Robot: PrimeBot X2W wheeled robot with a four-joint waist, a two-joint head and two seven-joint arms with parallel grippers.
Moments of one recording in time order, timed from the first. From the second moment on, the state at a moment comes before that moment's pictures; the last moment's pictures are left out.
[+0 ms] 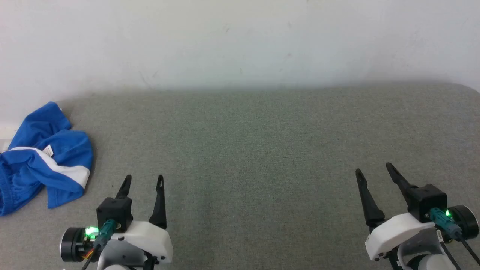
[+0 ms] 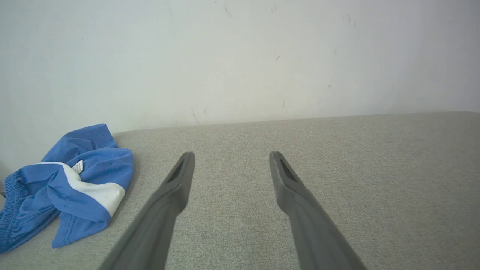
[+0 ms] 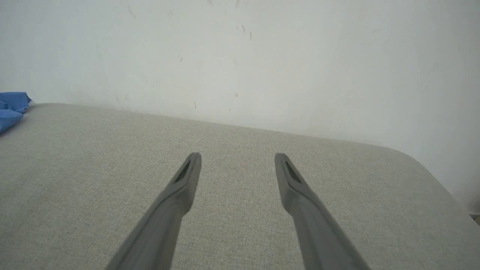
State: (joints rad) left arm 0.01 0.06 -0.01 0.01 -0.01 0.01 0.00; right arm 0.02 -0.06 0.00 0.01 0.01 0.13 0.00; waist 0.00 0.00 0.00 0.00
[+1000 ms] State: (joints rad) left arm 0.01 0.06 -0.02 0.03 -0.06 0.01 -0.06; right arm 0.02 -0.06 0.00 0.03 0.04 0.13 -0.06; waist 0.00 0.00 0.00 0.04
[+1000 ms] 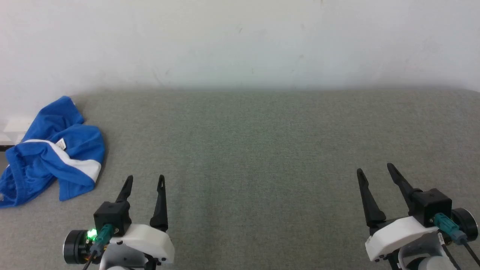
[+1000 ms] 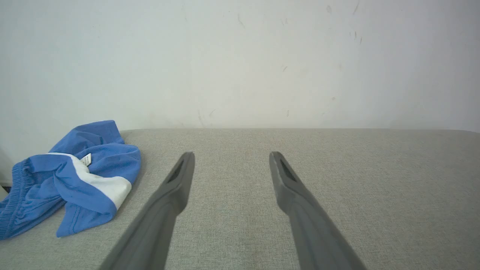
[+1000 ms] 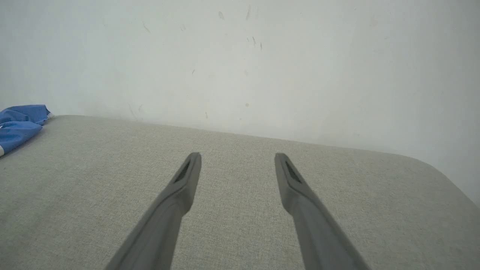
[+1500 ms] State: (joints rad) left arm 0.02 0.06 -0.02 0.04 -0.08 0.01 -0.09; right arm 0.03 -0.06 0.01 0.04 0.05 0.13 -0.09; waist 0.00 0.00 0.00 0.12
